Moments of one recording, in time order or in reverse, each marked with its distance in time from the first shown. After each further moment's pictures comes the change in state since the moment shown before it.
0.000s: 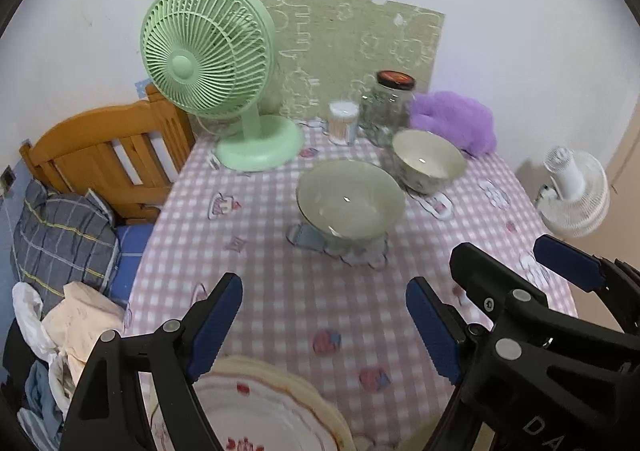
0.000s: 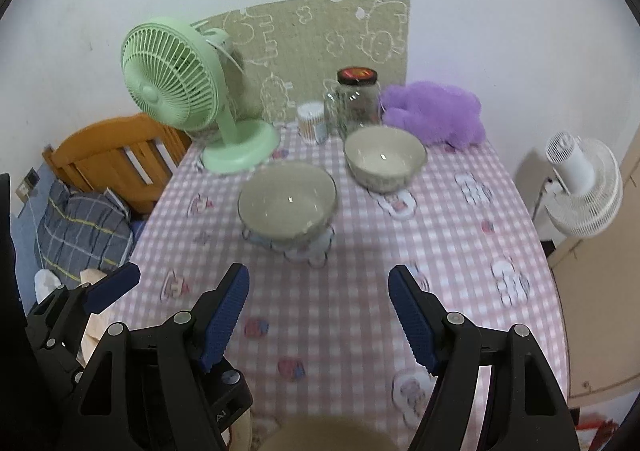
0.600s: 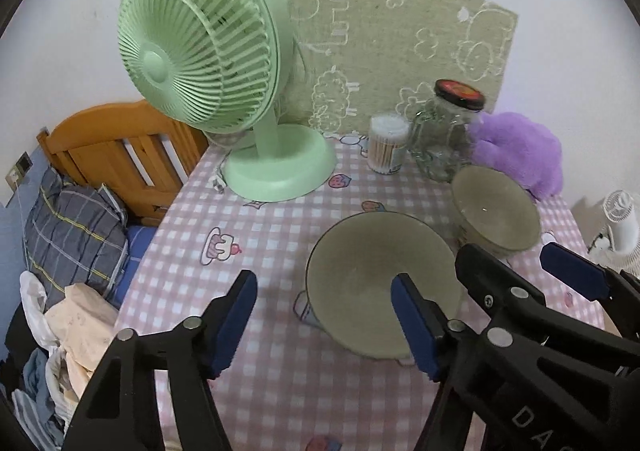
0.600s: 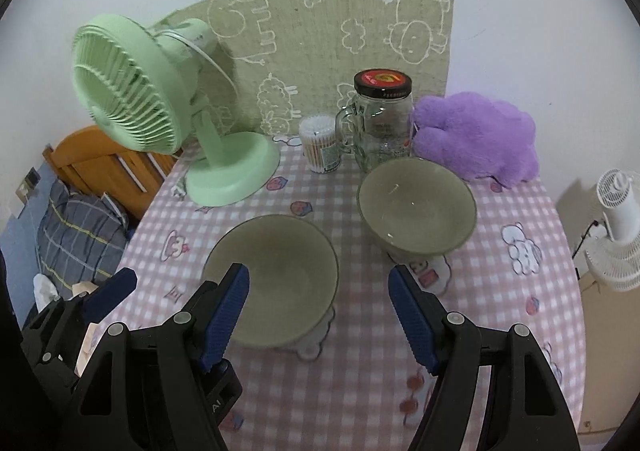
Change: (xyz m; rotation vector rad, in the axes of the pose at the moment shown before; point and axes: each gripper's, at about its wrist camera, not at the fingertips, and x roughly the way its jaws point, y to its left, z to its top) left arm 0.100 -0.003 0.064 -0.092 0.008 0.129; right arm 0.116 -0.019 0.076 -0.041 0.029 0.070
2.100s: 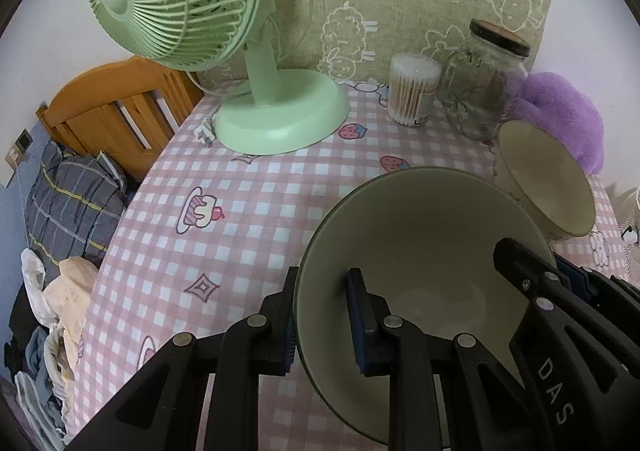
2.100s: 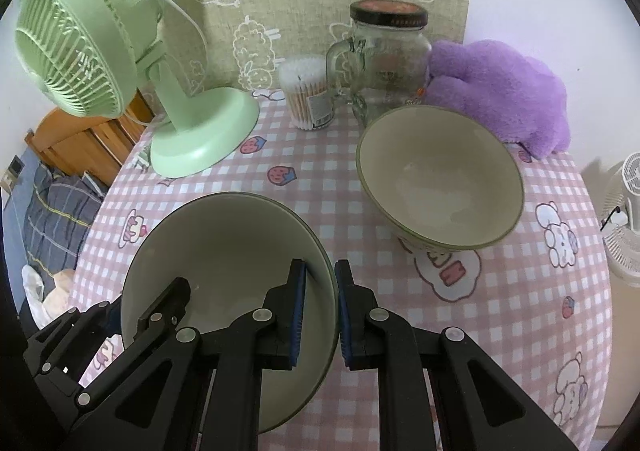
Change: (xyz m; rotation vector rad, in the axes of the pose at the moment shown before) left arm 0.055 -0.007 -0.010 -0.025 0.132 0.055; right arm 0.072 -0.010 -0.006 0.005 0.122 -0.007
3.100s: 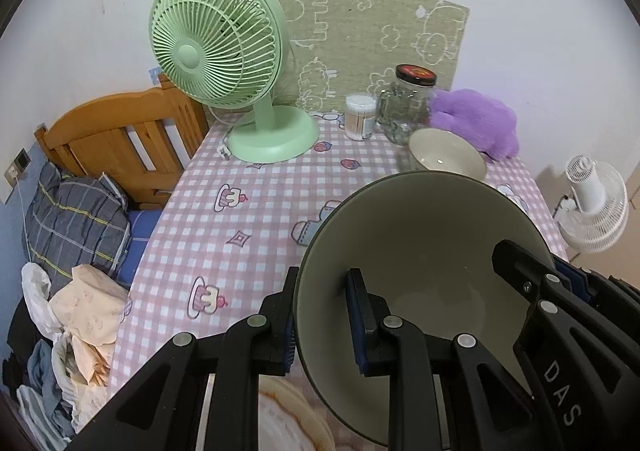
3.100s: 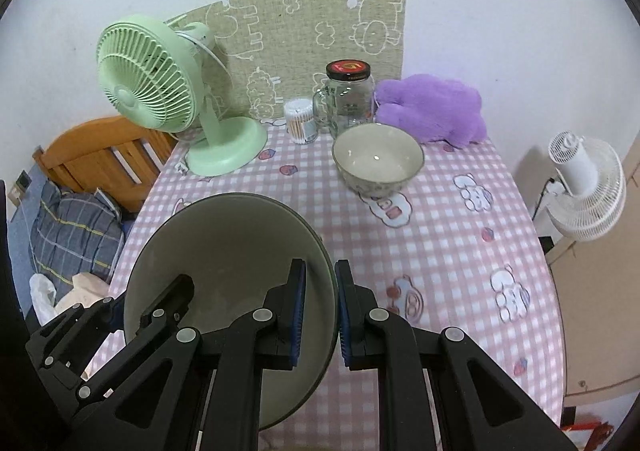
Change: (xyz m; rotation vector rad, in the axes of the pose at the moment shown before) left arm -0.141 0.025 -0.066 0.083 -0.101 -0.121; right arm -0.159 0.022 -0.078 0.061 -0.105 -0.076
